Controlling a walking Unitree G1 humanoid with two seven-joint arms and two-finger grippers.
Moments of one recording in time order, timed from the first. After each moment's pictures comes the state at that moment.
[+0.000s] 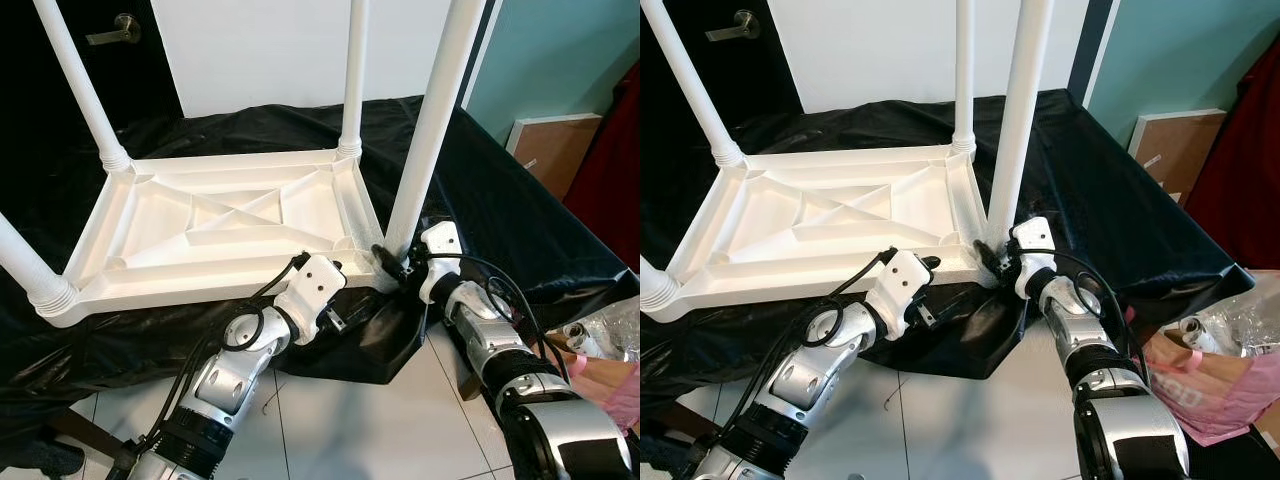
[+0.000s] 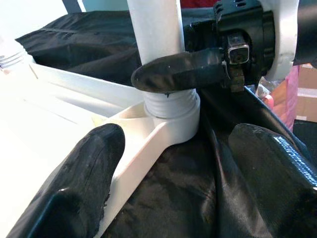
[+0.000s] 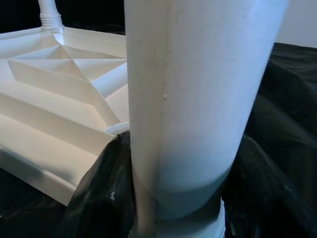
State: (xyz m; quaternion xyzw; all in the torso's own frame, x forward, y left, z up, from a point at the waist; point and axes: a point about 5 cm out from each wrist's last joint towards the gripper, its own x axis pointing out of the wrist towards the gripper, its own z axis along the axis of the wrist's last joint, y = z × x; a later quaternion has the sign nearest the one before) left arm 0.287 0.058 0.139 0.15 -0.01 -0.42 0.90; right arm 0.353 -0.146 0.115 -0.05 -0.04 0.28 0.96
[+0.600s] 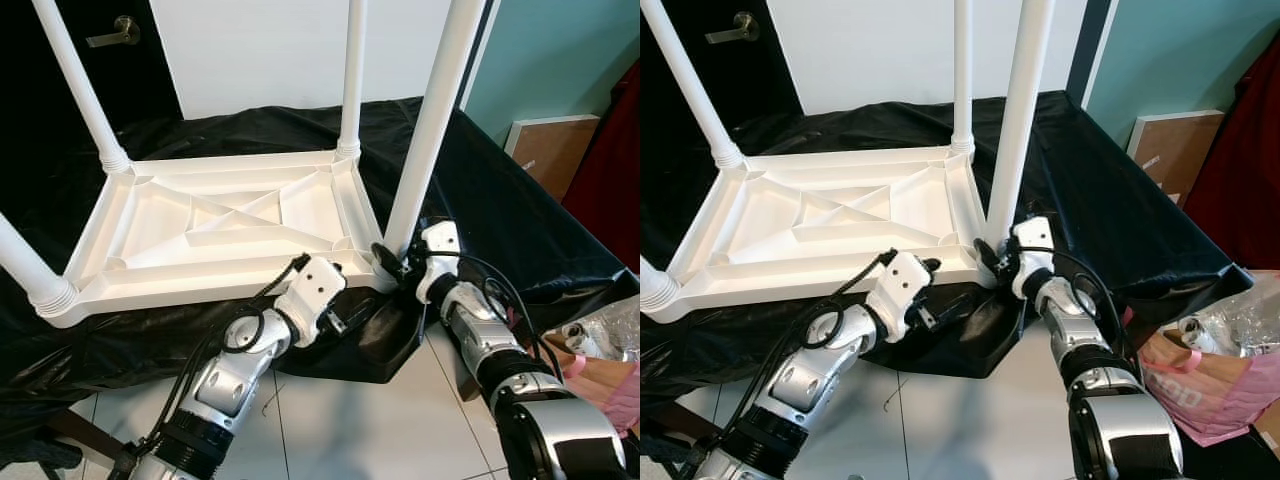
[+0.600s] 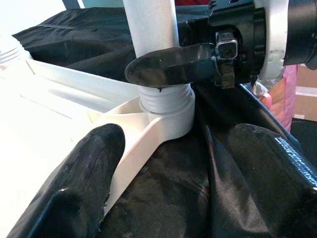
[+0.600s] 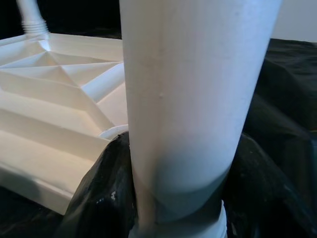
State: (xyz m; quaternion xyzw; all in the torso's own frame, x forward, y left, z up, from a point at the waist) left arm 0.285 0.058 0.136 0.14 0.00 -0.42 0.90; right arm 0.355 -0.143 0.112 -0.02 -0.04 0.22 0.97
